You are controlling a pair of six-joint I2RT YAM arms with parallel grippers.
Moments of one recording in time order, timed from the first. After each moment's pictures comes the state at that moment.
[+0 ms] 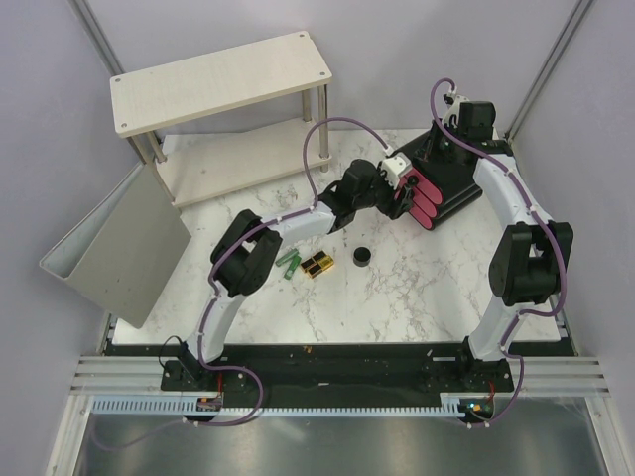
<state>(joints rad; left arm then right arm) -0.78 2.24 1.70 0.28 0.30 0.01 0.04 1.83 1.62 -0.43 -0.32 0.26</state>
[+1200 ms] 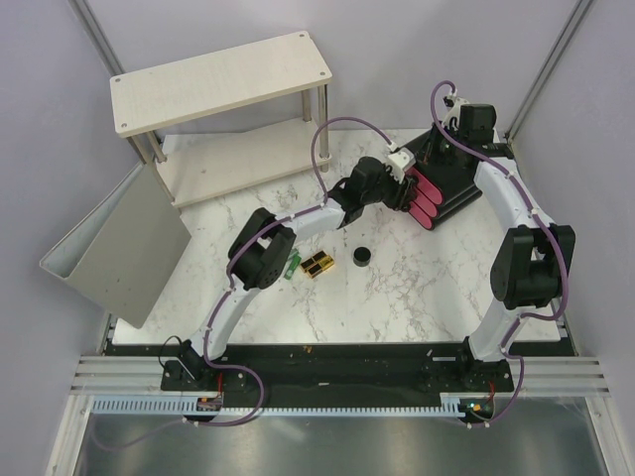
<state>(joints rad) -0.77 2.43 1.91 0.27 0.29 -0.06 0.04 1.80 1.58 -0.41 -0.34 0.26</state>
